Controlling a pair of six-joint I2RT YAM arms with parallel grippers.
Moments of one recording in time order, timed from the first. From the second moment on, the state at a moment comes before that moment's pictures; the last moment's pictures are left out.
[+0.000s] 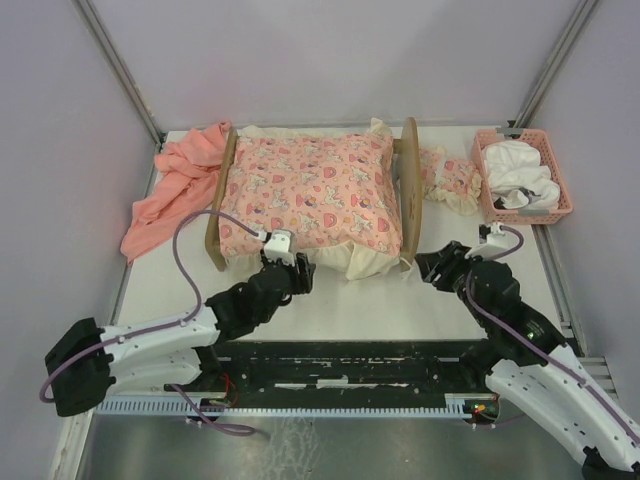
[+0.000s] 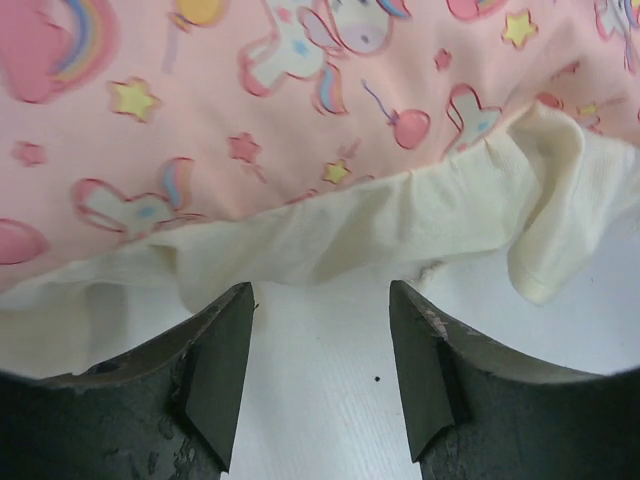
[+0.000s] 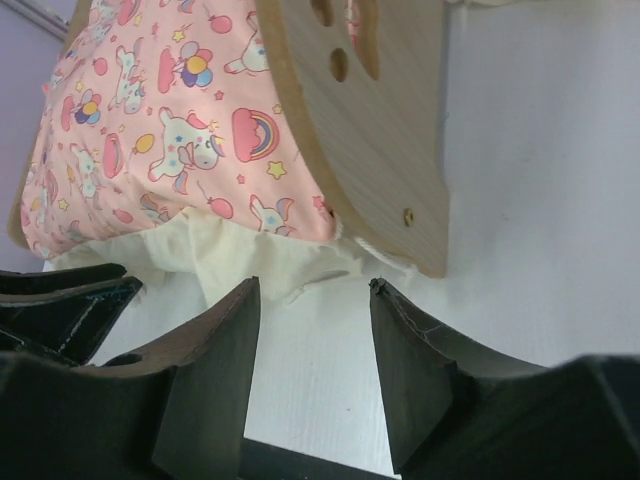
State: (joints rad) left arm -1.02 1.05 0.44 0.21 -0.56 -0.47; right arm 0.65 0.41 0.56 -0.48 0.34 0.70
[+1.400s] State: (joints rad) left arm -0.72 0.82 0.37 -0.19 -0.91 -0.63; right arm 1.11 1.23 0.68 -0.22 0.82 0.60
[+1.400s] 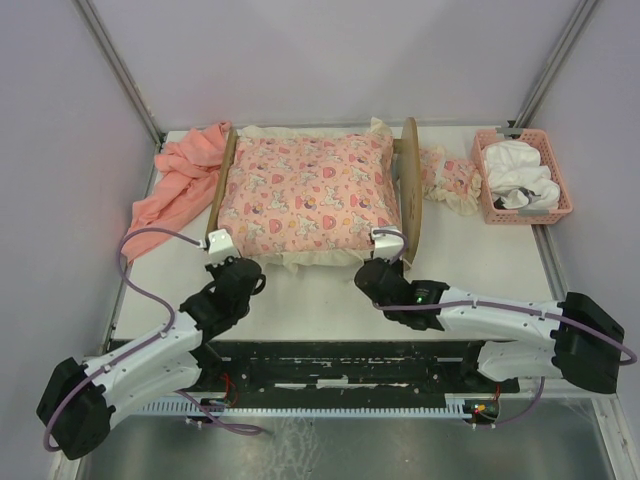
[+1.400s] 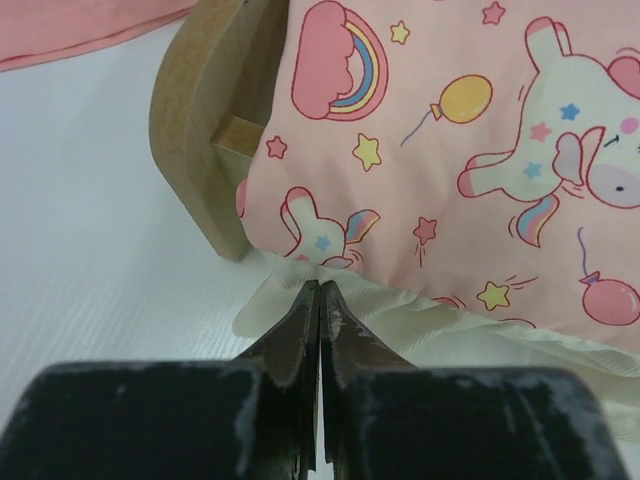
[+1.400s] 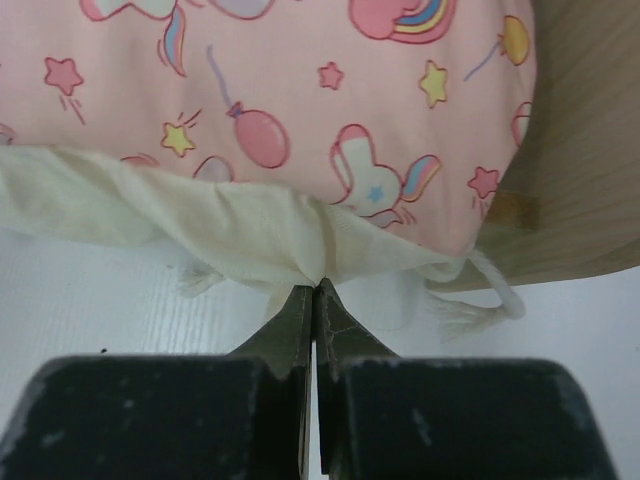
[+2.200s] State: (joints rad) left arm -0.66 0.73 0.46 -0.29 -0.94 -0.69; right arm 1.07 1.03 0.82 -0.41 0.78 0.49
